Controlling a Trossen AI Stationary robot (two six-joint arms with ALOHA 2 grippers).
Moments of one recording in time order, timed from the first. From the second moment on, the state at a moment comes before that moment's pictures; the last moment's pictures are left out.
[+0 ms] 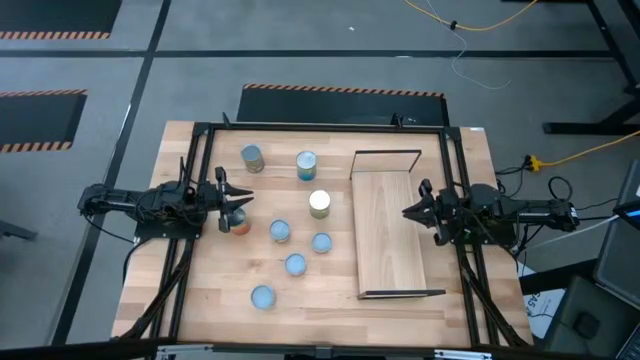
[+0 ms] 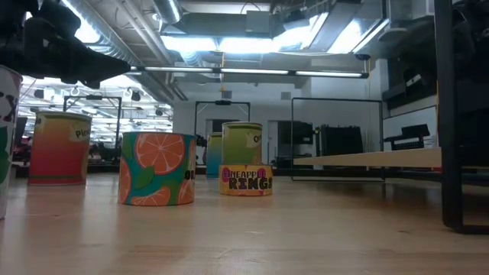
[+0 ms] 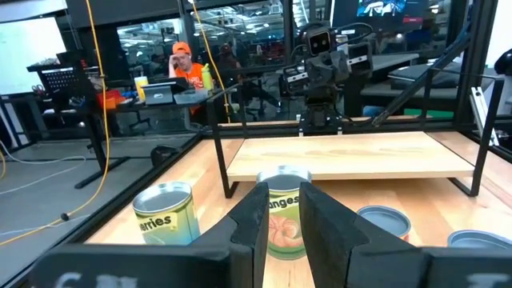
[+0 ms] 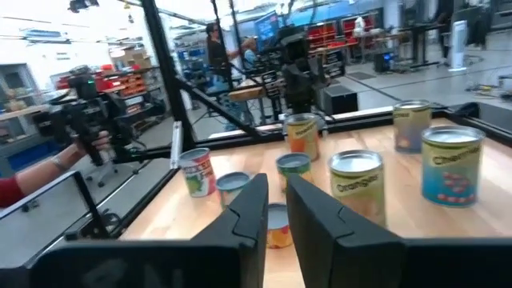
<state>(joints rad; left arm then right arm) -0.07 0.00 0.01 0.06 -0.27 0.09 0.01 0.01 0.01 0.06 -0.12 0.21</state>
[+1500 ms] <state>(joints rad) -0.07 0.00 0.01 0.06 -0.27 0.09 0.01 0.91 0.71 0.04 -0.12 -0.17</state>
